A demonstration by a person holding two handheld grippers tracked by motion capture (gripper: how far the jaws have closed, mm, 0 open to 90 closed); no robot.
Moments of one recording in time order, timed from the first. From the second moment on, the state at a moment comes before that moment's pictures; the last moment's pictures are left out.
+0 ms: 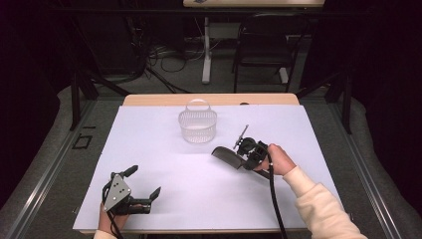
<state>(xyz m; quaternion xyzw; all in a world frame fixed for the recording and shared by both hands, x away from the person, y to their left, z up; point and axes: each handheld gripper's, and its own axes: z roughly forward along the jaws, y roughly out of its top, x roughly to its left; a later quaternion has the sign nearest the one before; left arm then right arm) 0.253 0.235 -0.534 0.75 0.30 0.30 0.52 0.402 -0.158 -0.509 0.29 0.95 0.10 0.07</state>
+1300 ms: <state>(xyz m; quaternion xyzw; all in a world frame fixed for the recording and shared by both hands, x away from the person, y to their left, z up) 0.253 0.236 -0.535 0.75 0.30 0.30 0.52 0.401 -0.177 -0.488 0.31 0.93 0.17 0.09</state>
